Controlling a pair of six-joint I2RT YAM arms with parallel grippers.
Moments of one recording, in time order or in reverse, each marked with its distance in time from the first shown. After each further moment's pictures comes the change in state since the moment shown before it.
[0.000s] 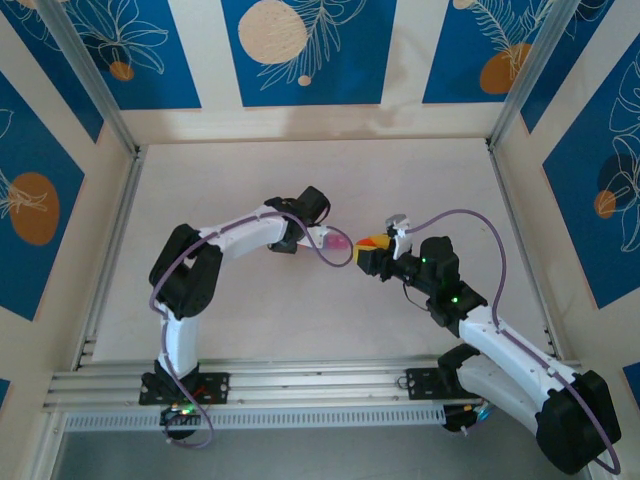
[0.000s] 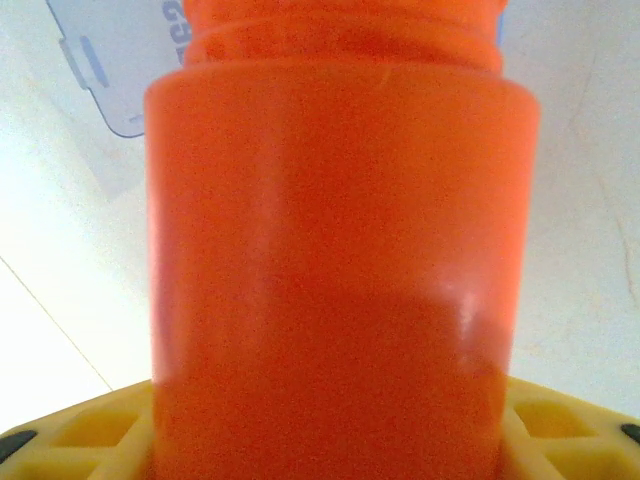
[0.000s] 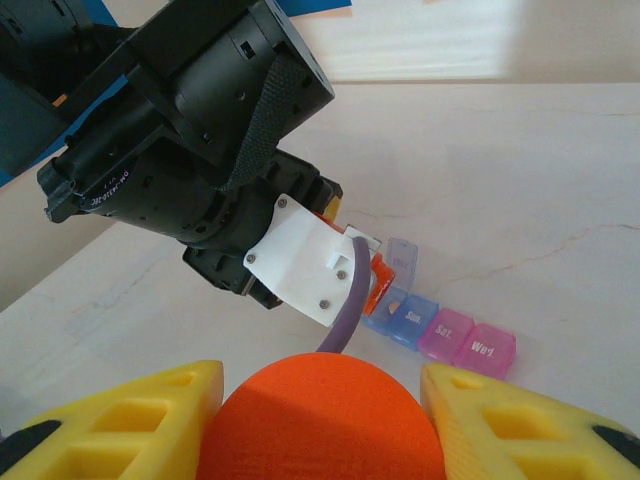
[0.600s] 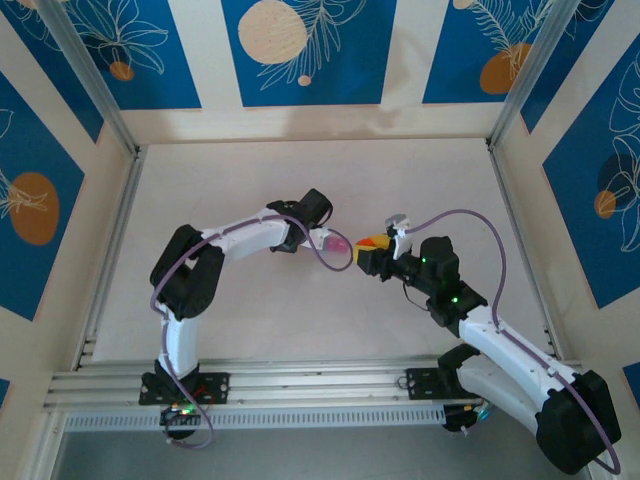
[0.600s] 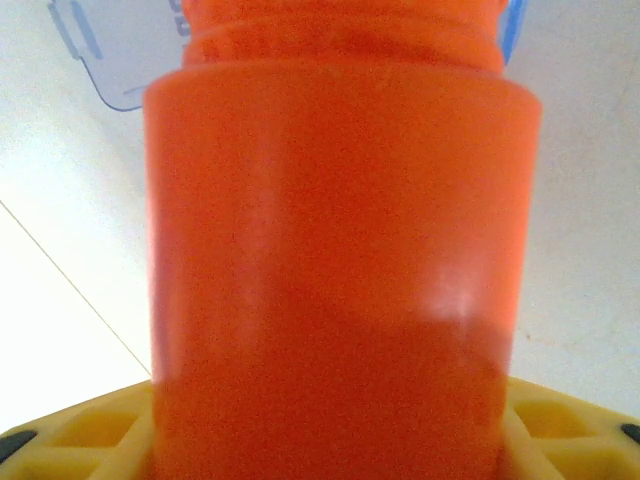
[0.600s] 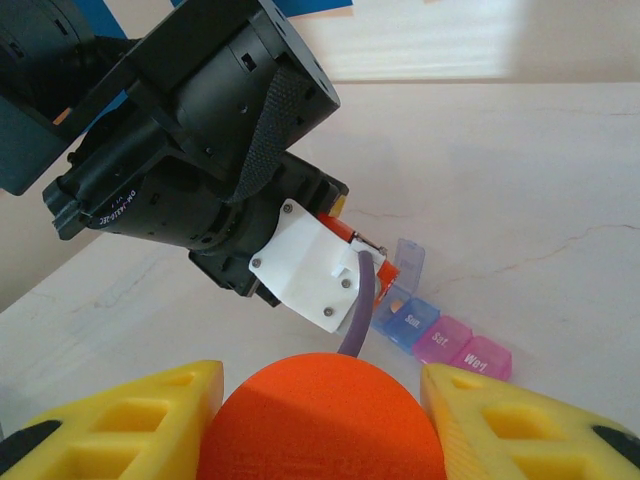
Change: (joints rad) left arm -0.015 0.000 -0.021 0.050 -0.059 0.048; right arm 0.000 0.000 0.000 0.000 -0.003 0.000
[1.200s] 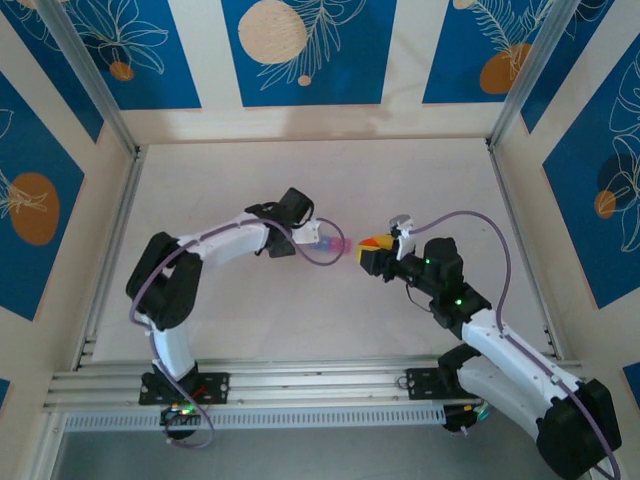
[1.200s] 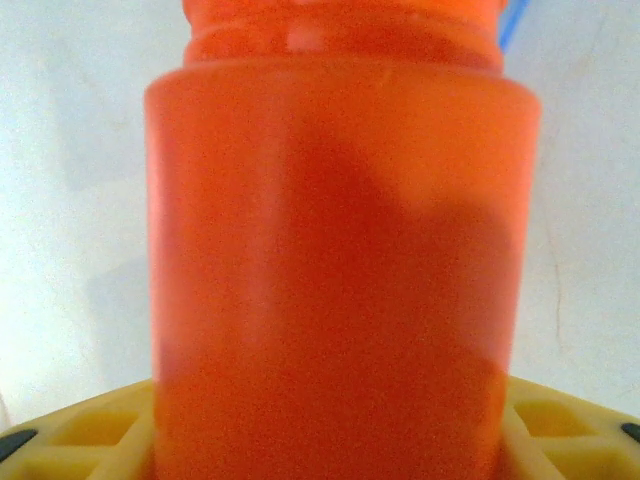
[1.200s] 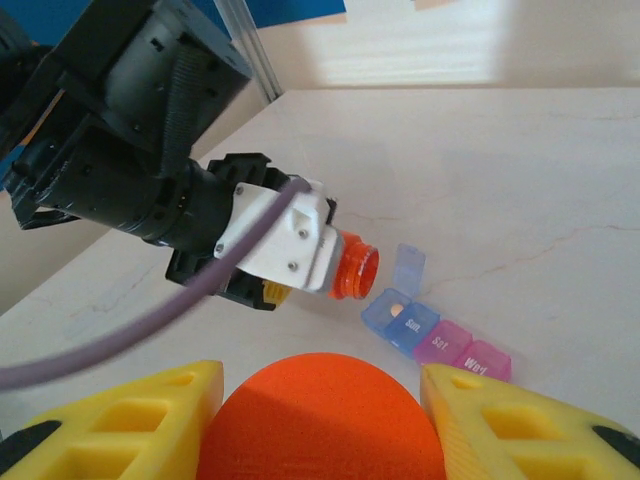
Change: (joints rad) left arm 0.075 -0.166 -0.182 0.135 0.242 -0.263; right arm -0.019 -0.054 0.000 -0.043 -0.001 0.000
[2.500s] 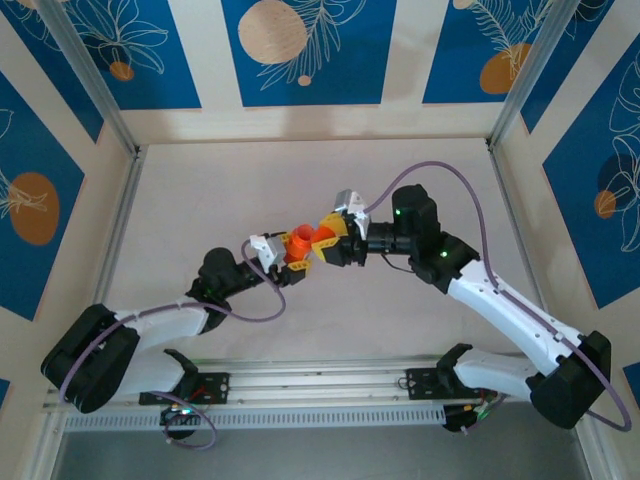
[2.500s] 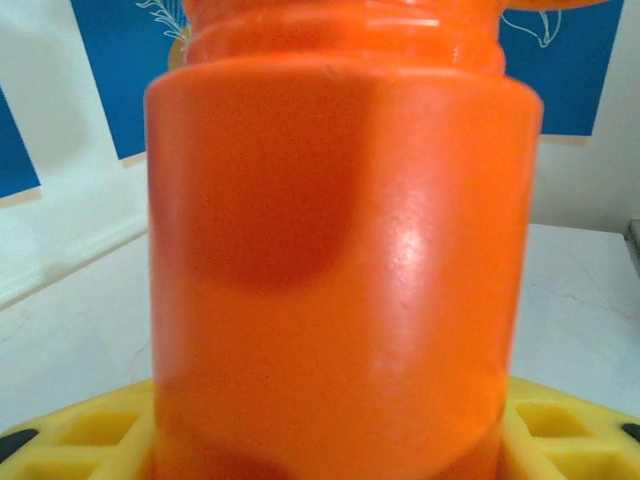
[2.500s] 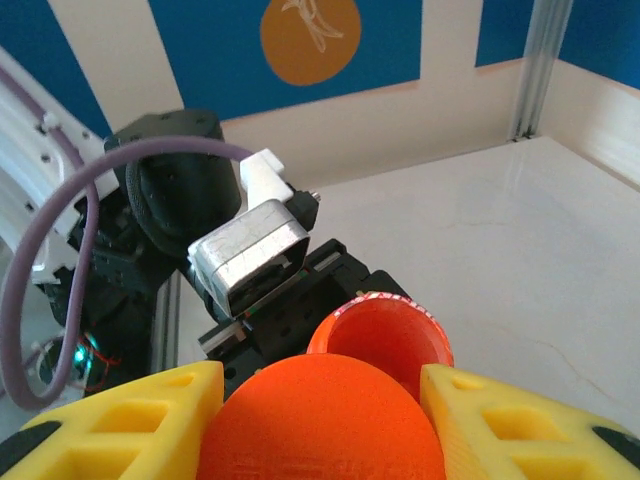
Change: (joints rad) left arm 0.032 -0.557 -0.917 1.508 0.800 -0.747; right arm 0.196 0.316 0.568 -0.328 -0.341 -0.382
